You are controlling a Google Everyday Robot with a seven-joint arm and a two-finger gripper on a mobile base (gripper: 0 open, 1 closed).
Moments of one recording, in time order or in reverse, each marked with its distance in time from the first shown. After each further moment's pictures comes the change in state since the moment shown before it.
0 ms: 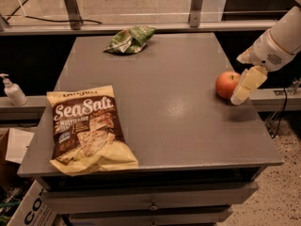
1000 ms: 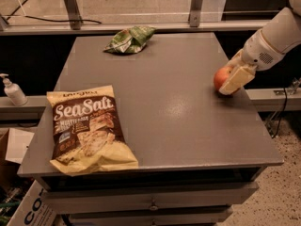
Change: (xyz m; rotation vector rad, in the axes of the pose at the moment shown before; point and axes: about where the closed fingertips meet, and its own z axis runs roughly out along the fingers) arm -0.017 -0.004 0.015 -0.040 -0.046 -0.034
